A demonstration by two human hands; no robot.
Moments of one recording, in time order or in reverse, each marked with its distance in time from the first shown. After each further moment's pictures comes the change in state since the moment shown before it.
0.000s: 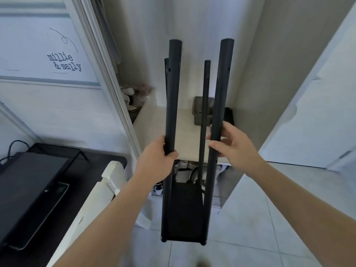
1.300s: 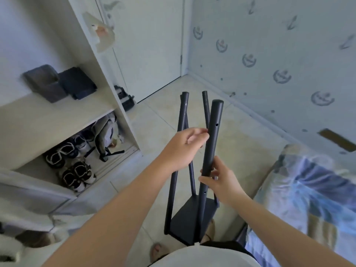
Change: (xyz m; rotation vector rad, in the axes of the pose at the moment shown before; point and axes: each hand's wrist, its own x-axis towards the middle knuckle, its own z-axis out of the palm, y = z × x) left_hand -0.311 0.088 0.200 -0.219 -1.167 0.460; right_hand -0.501 0.081 0.092 -0.030 0.820 0.731
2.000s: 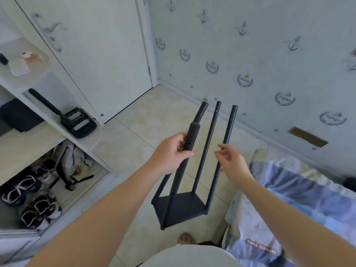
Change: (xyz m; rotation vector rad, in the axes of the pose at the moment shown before) left_hand 0.158 0.060 0.136 0.196 -0.078 0.058; right_hand 0.107 0.110 -0.234 0.063 0.293 0.105
